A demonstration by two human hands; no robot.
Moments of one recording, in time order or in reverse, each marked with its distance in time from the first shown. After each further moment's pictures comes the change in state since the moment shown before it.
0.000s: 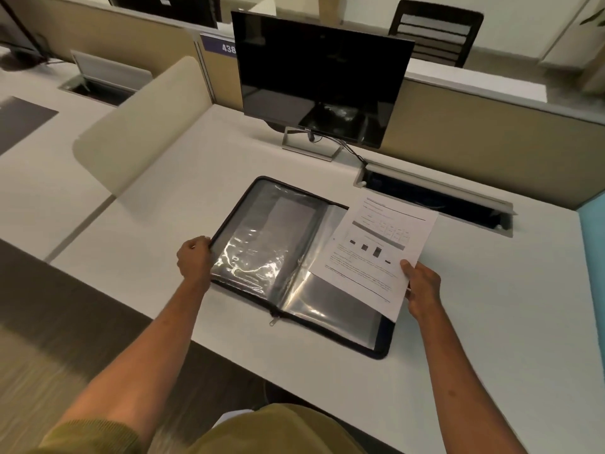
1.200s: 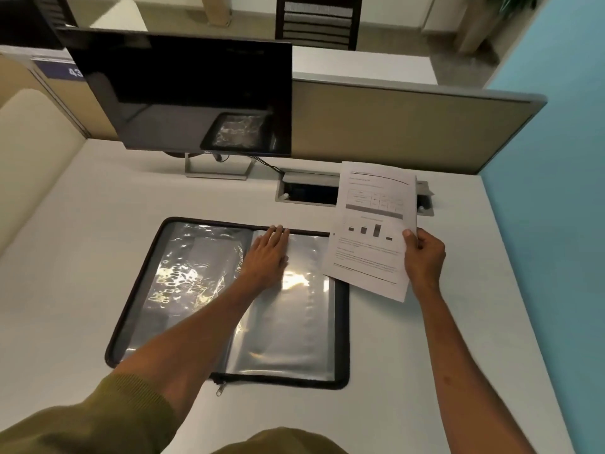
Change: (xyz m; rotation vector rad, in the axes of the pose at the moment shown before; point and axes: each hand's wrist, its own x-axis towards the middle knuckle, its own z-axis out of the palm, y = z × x) left_hand -0.081 0.012 0.275 1.468 -0.813 1.196; right_hand 0.080 -0.072 -0.090 -0.386 0.422 -0.494
